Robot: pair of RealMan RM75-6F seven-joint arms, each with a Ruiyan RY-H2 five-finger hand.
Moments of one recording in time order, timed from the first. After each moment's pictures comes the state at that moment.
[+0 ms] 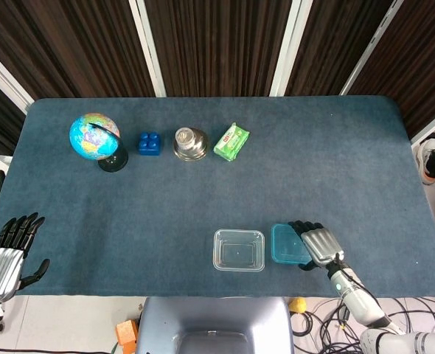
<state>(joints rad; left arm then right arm) -0.14 -1.12 0.00 -1.54 1.60 1.49 -0.06 0.54 -1.35 -0.05 -1.64 -1.08 0.99 -0.42</state>
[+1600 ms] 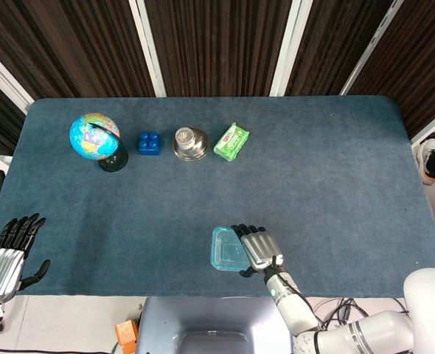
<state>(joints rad) -0.14 -1.12 0.01 -1.55 1.61 1.49 -0.07 0.87 -1.58 0.12 -2.07 -0.47 1.35 -0.92</state>
